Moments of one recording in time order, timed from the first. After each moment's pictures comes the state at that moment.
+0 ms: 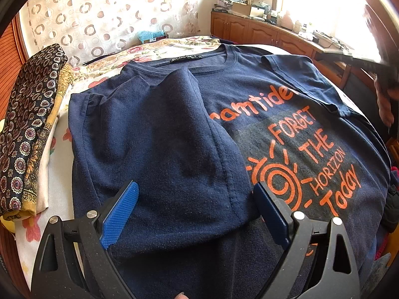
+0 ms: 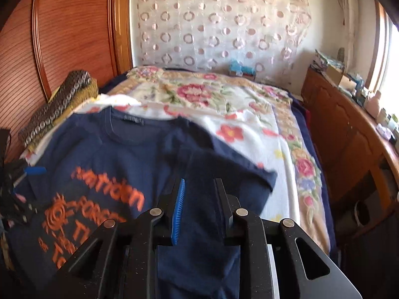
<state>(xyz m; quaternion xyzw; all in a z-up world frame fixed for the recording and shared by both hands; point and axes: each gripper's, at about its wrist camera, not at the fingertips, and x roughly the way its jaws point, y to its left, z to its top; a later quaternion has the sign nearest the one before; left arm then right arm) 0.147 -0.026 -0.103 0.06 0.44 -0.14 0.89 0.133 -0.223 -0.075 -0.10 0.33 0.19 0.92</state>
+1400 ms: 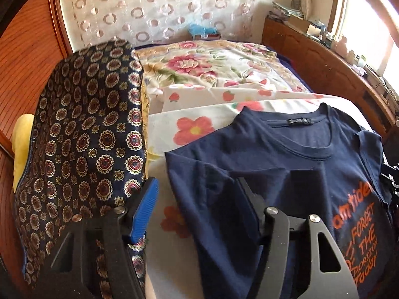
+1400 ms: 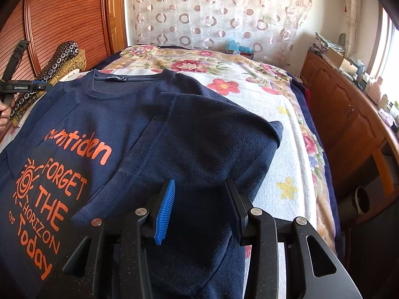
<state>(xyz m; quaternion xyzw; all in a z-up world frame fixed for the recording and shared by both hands) 0.283 0.087 -0.074 0.00 0.46 -0.02 0.89 0.161 -0.237 -0.130 -0.11 0.37 0.18 0.90</state>
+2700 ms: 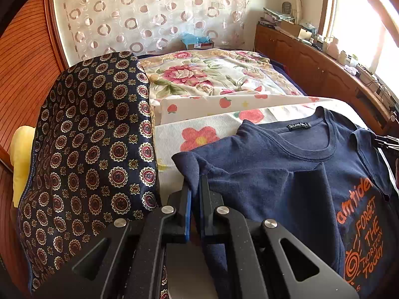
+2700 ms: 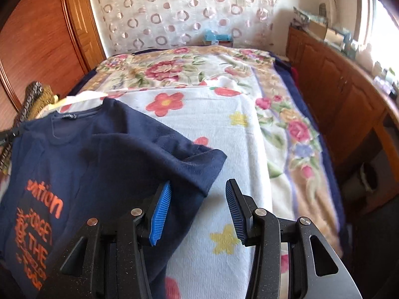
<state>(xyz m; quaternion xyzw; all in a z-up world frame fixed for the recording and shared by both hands) 0.280 0.100 -0.069 0.01 0.43 -0.05 0.90 0.237 -0.288 -0.122 -0.02 0.41 0.15 0.90</state>
